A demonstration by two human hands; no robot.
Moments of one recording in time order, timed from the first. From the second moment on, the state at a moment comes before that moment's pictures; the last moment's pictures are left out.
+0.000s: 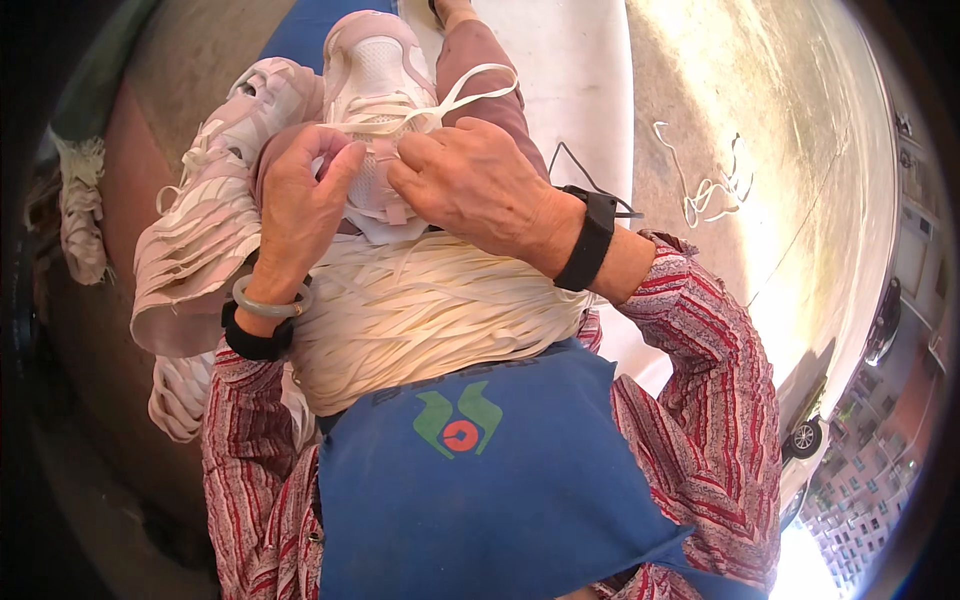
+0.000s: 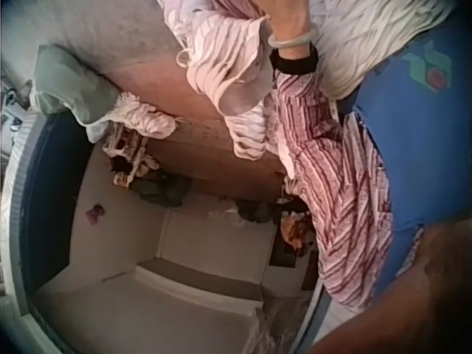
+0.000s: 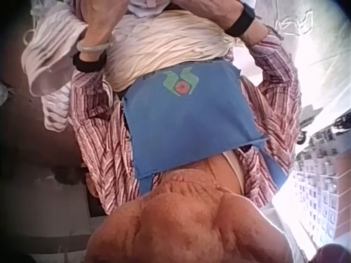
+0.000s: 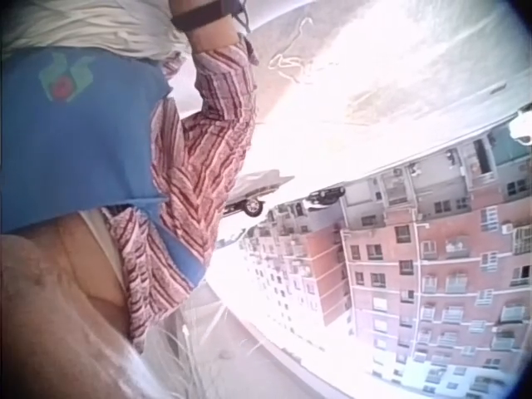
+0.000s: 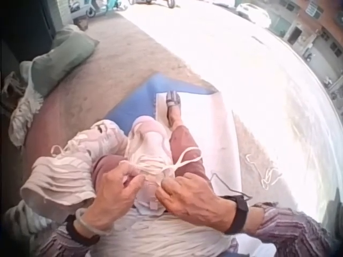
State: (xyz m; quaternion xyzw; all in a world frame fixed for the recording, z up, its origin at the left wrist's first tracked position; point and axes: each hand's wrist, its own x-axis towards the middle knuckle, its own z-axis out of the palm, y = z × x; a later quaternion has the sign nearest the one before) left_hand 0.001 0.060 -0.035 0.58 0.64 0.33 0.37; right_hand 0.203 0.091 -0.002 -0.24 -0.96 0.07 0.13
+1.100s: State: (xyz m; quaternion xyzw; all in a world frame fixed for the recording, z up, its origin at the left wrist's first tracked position) left_hand 0.000 0.061 -0.034 0.69 0.60 0.31 0.28; right_hand 0.193 0.096 -0.010 -0.43 -0.87 0.20 0.13
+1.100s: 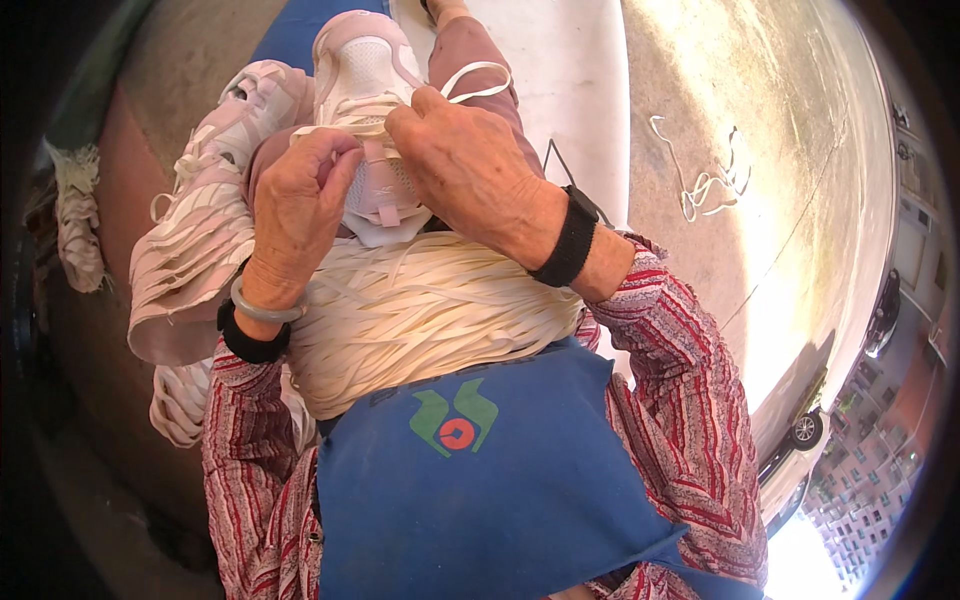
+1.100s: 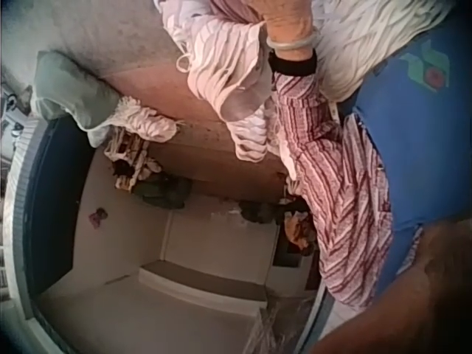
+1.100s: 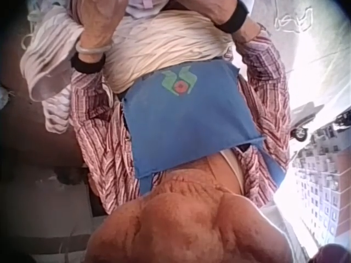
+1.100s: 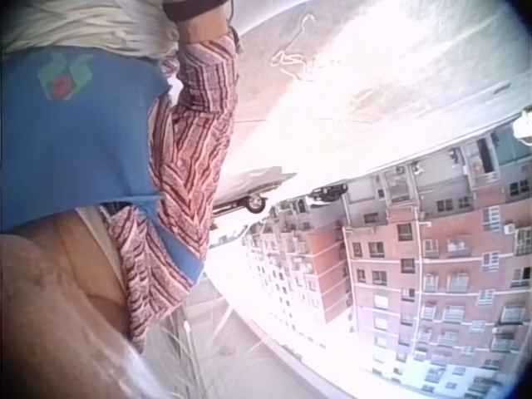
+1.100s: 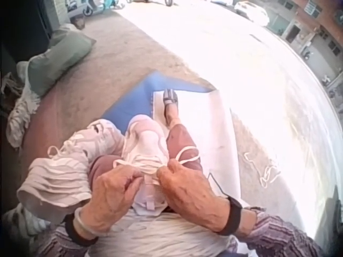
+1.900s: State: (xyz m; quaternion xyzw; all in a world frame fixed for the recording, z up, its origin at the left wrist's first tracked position) left_hand 0.001 0.061 -0.036 0.65 0.61 0.32 0.32; right_hand 0.181 0.091 -0.024 -0.46 -0.81 0.30 0.21
